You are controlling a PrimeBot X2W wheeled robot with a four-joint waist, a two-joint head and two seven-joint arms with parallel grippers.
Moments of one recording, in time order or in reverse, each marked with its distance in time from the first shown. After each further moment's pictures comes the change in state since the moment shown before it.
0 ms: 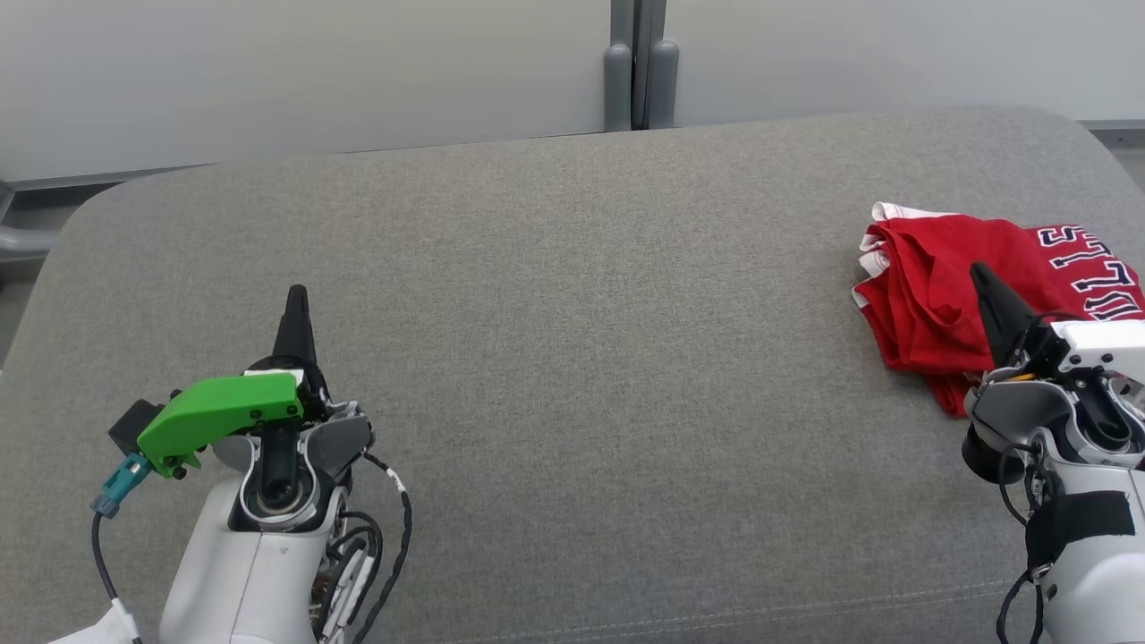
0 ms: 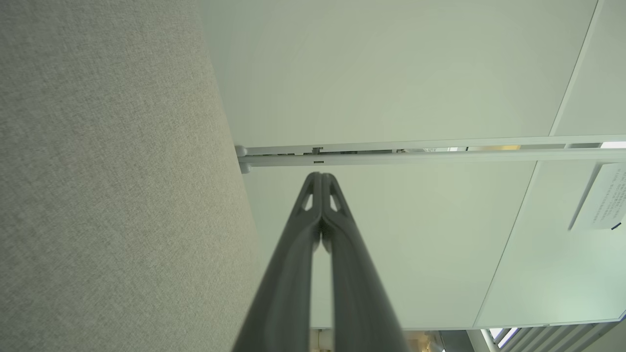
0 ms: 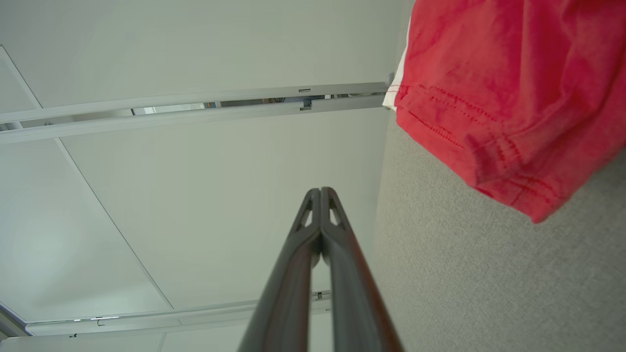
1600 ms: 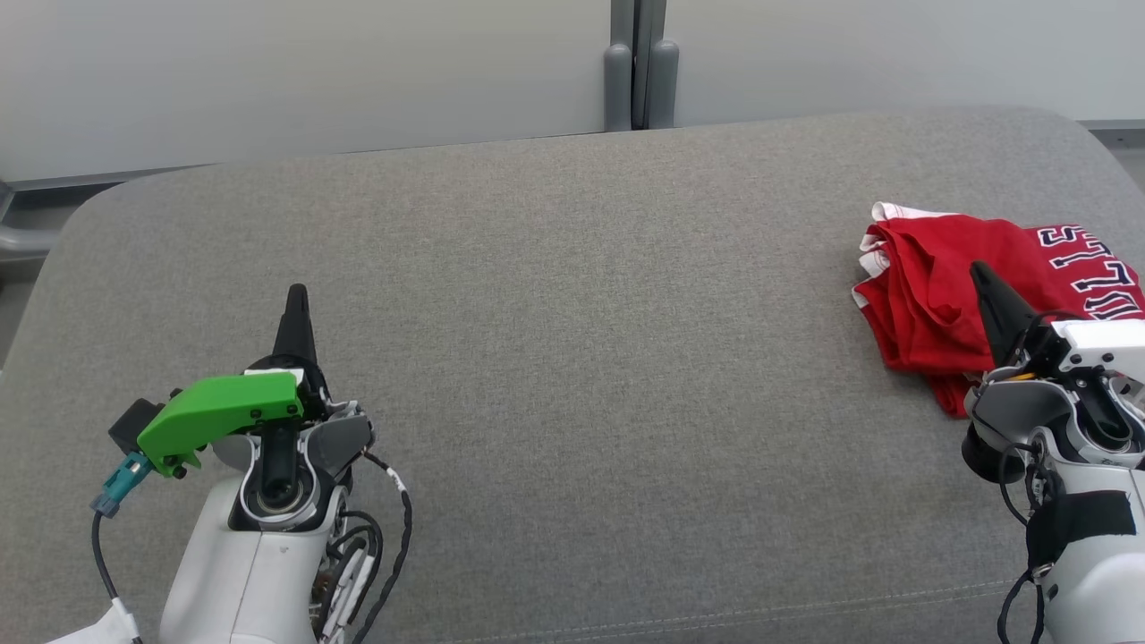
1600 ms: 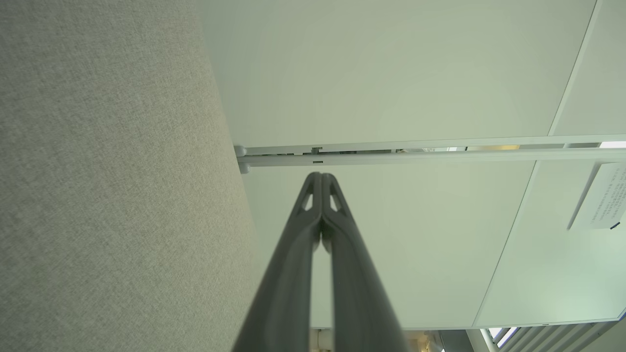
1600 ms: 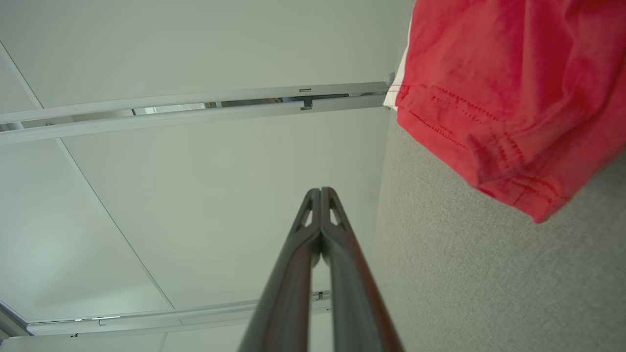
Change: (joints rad) left arm -0.001 -0.001 0.000 0.000 0.000 -0.002 0.000; right arm -0.002 -0.004 0.010 0.000 0.009 0.000 -0.002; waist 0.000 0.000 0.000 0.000
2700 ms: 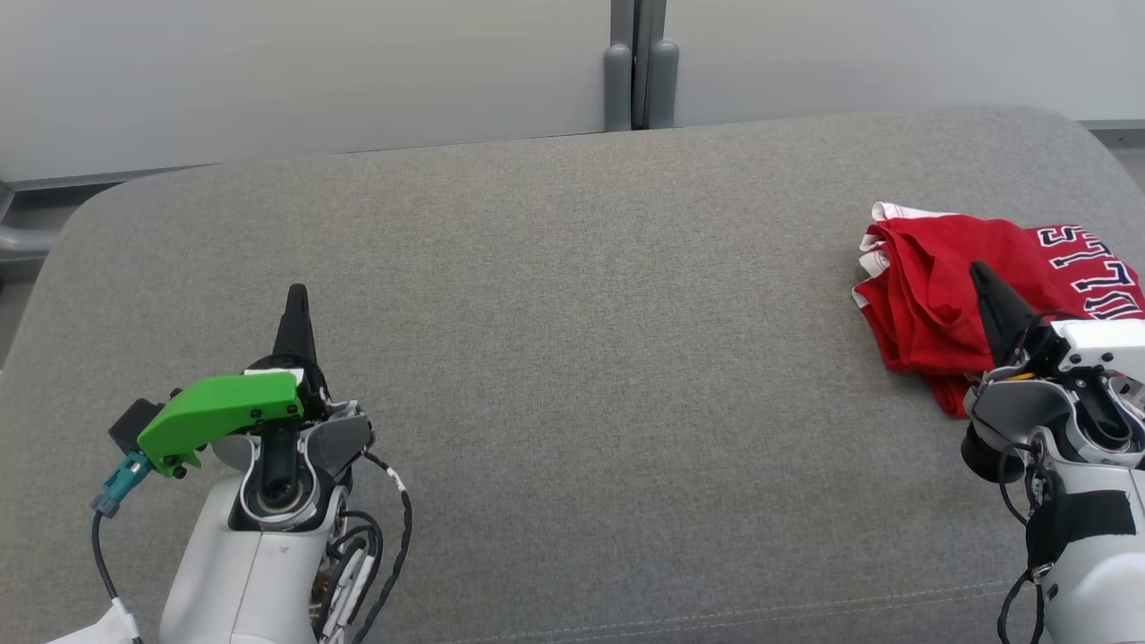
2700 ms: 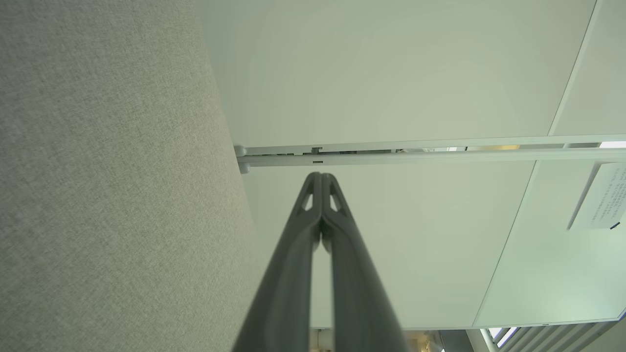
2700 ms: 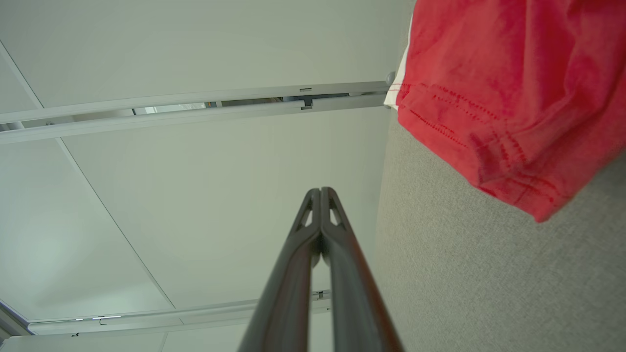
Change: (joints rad) left arm 0.000 0.000 0.000 0.000 0.000 0.000 0.000; right arm 0.000 -0.001 0.003 0.000 0.004 0.000 -0.001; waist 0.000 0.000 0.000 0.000
